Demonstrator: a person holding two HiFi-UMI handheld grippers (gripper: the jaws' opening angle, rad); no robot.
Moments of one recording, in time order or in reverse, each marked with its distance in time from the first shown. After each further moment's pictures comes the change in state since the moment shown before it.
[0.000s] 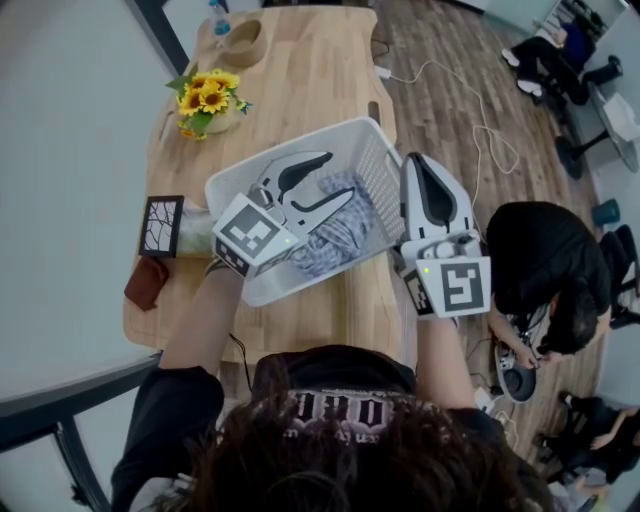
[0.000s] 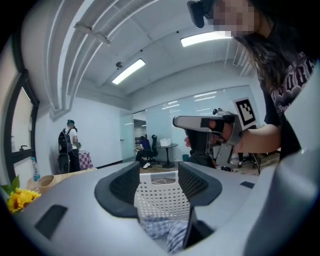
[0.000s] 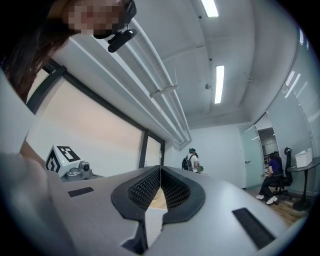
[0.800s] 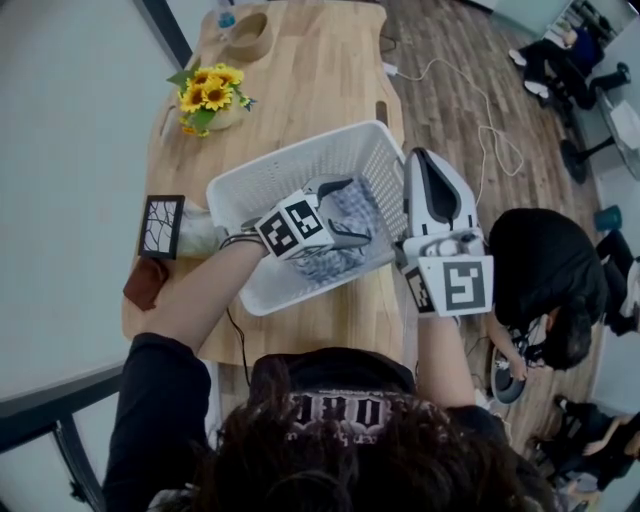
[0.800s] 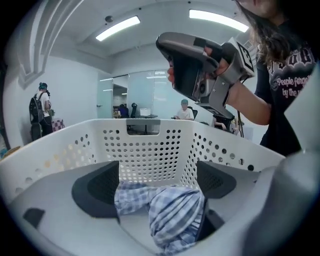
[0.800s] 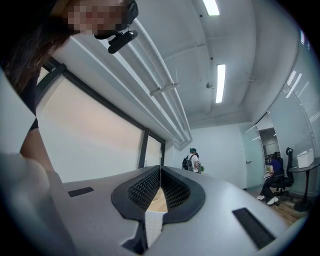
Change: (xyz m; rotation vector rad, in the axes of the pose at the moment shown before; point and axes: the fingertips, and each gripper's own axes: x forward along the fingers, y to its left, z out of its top) left arm 0.052 -0.036 -0.132 -0.052 0.367 -0.300; right arm 0.026 -0.002 -0.008 -0.010 0.001 0.008
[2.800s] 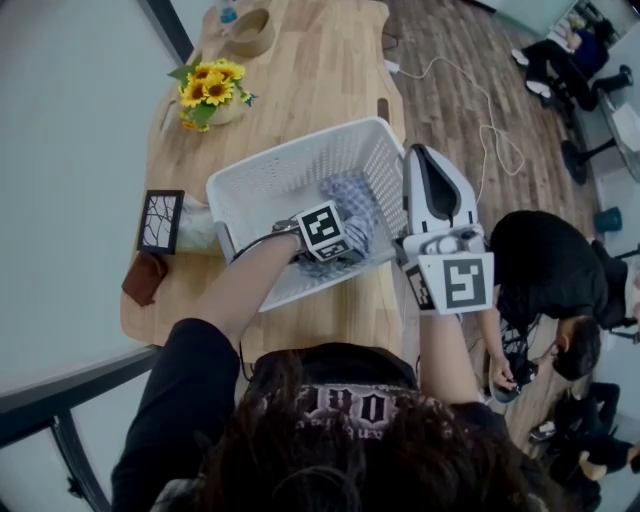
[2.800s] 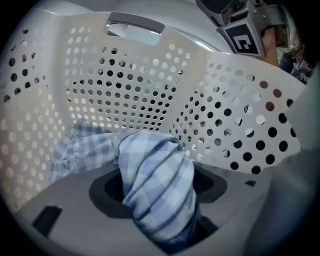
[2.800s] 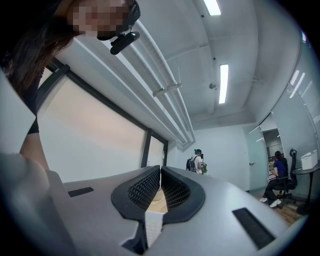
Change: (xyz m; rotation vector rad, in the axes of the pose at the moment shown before) left arm 0.064 -0.046 -0.117 -0.162 0.448 -0.240; right arm -0.001 0.003 0.000 -0.013 -0.010 0.031
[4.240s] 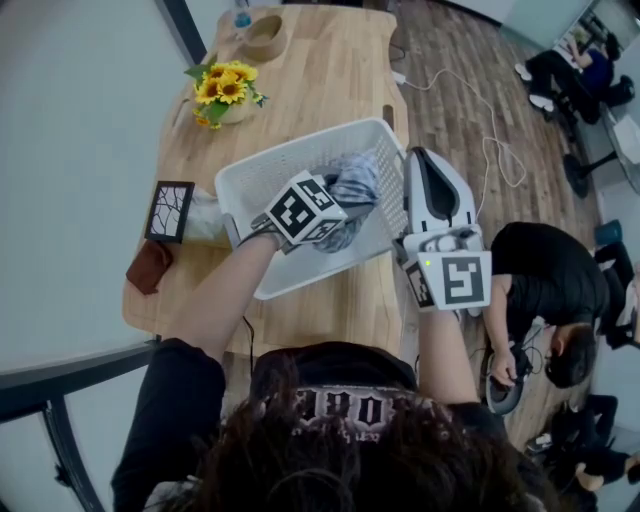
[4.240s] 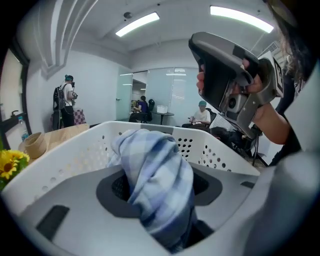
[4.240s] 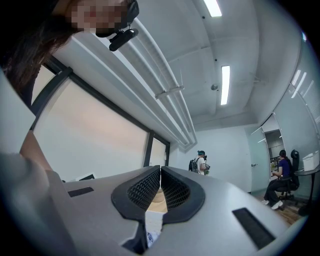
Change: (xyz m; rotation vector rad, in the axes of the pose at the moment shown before) left arm -0.140 0.018 0.090 -0.041 -0.429 0.365; right arm -0.011 0.010 0.013 -0.005 -0.011 0.023
